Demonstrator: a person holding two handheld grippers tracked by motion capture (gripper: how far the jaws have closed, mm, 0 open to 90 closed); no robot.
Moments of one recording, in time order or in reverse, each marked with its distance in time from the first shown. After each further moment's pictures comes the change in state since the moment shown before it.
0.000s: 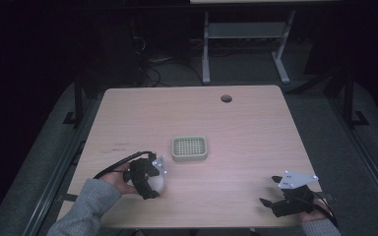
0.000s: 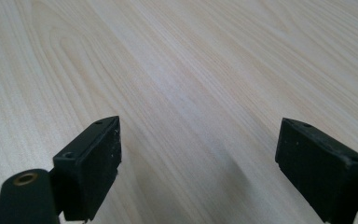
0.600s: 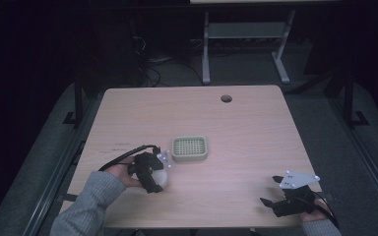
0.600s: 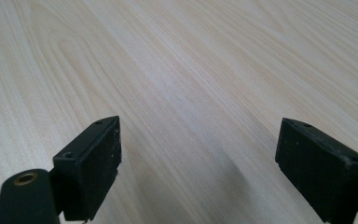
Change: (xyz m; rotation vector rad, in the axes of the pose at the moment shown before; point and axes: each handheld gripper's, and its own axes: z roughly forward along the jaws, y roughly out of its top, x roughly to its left) left arm 0.014 0.013 -0.001 0.007 -0.019 0.008; right arm -0.001 -0.001 -0.002 -0.011 -0.005 0.013
